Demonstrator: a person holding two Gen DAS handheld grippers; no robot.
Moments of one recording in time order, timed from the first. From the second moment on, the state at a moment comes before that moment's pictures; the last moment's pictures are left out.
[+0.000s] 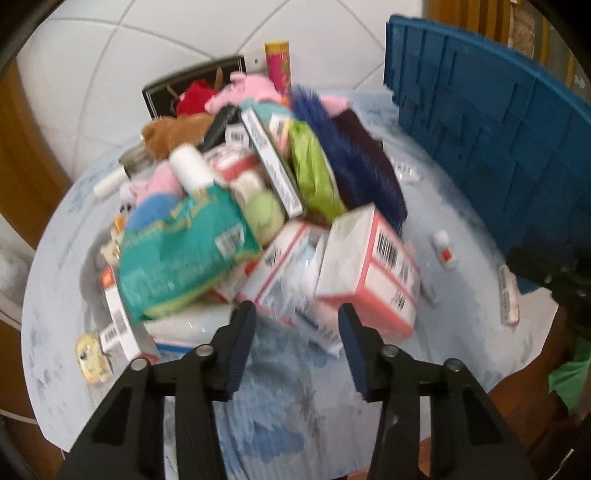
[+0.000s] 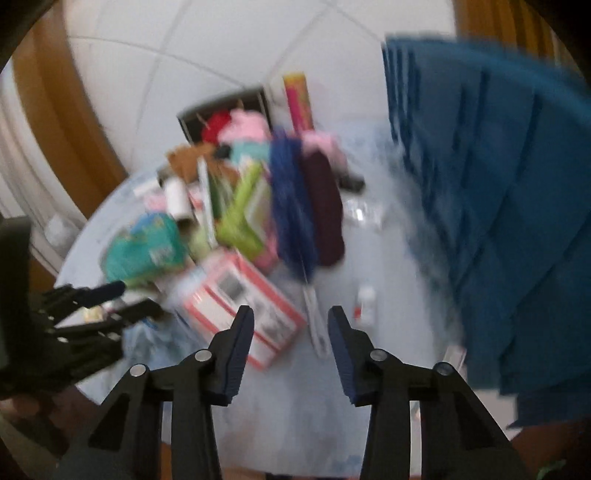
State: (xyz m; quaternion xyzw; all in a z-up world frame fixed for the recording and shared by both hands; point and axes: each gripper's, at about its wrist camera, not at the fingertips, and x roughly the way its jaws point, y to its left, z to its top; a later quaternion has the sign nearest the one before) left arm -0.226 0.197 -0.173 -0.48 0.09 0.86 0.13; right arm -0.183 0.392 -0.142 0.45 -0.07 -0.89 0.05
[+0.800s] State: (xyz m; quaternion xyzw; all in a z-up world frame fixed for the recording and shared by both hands) left arm -0.234 0.122 -0.200 -0.52 0.01 0.85 -0.02; right arm -0.251 0.330 -0.212 0.50 0.04 -0.84 0.20
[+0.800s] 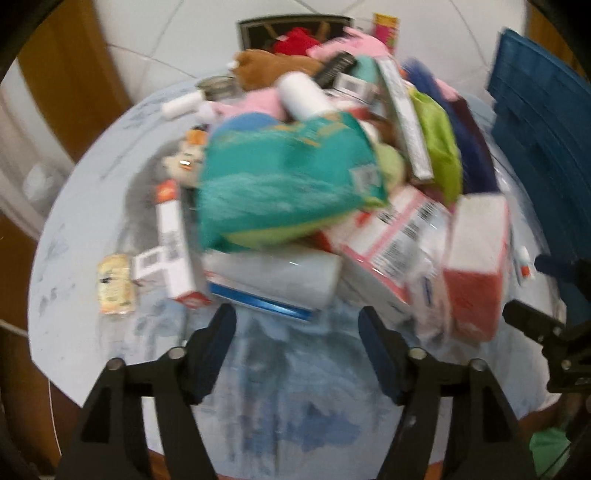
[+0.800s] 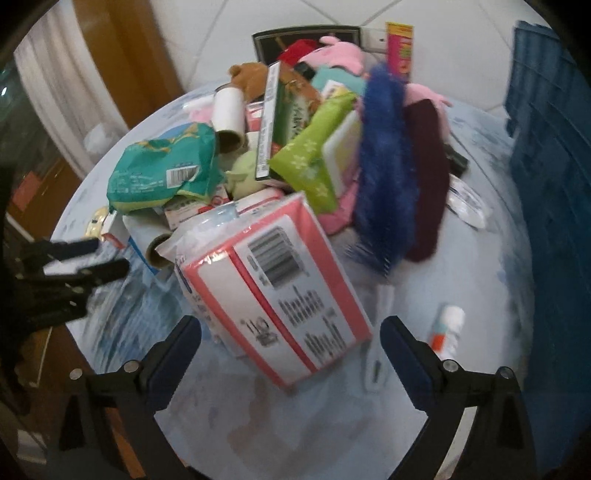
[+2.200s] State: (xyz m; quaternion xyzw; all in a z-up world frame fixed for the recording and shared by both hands) left arm -0.242 0.233 -0.198 -0.49 -0.01 0.87 0.02; right arm -0.285 0.390 -0.201 0.48 0.00 -0.84 0.24
